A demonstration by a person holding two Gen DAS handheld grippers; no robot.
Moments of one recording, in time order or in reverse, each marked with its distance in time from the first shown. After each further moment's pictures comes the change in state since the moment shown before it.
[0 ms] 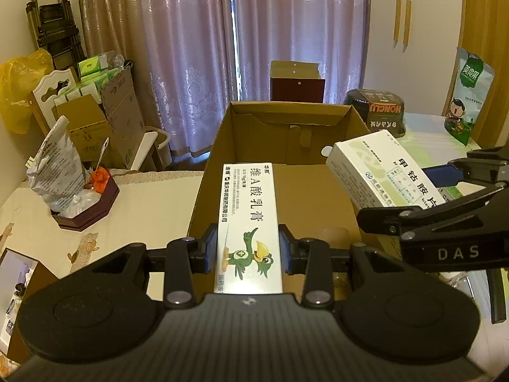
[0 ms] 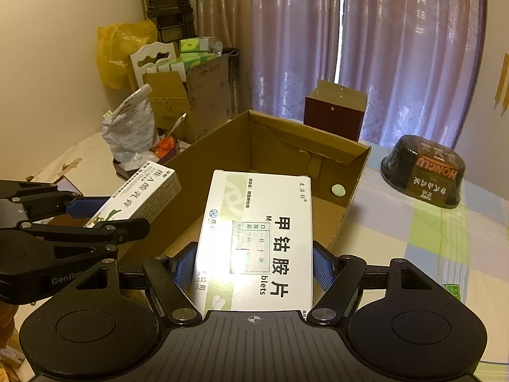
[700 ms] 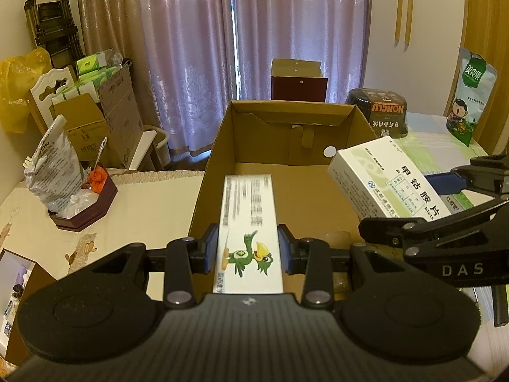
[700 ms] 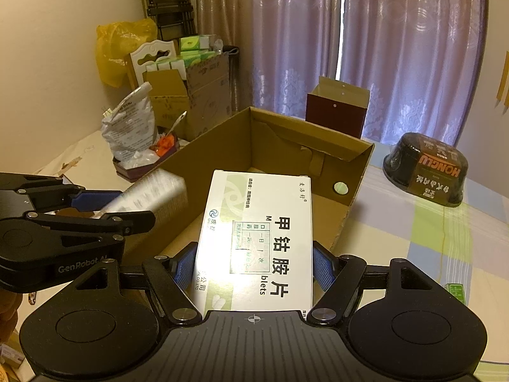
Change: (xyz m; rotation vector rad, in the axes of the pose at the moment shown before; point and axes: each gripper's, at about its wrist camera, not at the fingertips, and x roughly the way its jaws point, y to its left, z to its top) left arm 0.007 0.002 0.003 -0.009 -0.005 0.000; right arm 0.006 0.002 -0.001 0.004 0.005 0.001
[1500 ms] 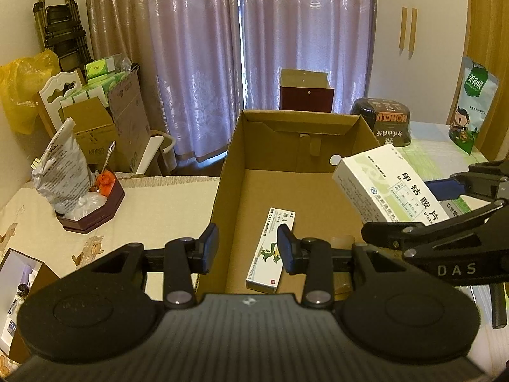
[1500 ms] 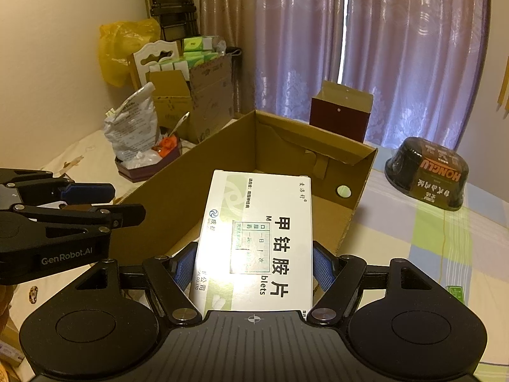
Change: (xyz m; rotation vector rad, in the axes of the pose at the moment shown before) left arm -0.017 0.010 0.001 -0.011 -0.019 0.014; right arm -0.001 0.004 0.002 -0.013 -0.001 0.004
